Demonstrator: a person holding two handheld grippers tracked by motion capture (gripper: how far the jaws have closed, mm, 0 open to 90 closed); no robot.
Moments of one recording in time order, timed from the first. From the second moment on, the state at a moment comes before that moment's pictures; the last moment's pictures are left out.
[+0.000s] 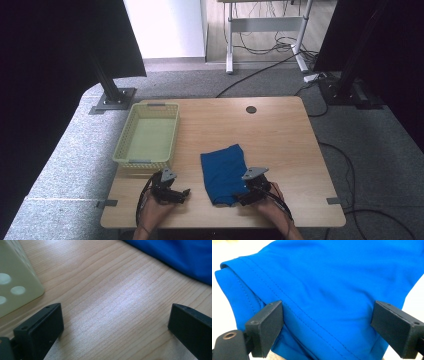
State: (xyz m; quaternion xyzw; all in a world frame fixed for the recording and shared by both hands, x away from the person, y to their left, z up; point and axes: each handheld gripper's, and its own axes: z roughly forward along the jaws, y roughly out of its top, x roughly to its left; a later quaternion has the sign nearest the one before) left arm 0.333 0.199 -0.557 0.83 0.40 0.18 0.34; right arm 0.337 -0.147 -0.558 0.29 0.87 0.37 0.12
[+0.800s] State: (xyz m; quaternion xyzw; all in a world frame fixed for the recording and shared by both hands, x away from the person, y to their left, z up) left arm 0.333 0.199 -0.557 0.83 0.40 0.18 0.34; right arm 0.327 -0.184 -0.555 0.33 0.86 0.39 0.08
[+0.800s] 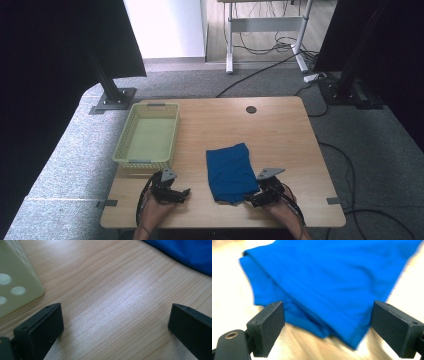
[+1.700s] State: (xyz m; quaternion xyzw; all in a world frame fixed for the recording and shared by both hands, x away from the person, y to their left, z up) left arm 0.334 0.198 -0.557 0.83 0.40 0.18 0.34; right arm 0.340 -0.137 -0.554 0.25 0.89 0.37 0.11
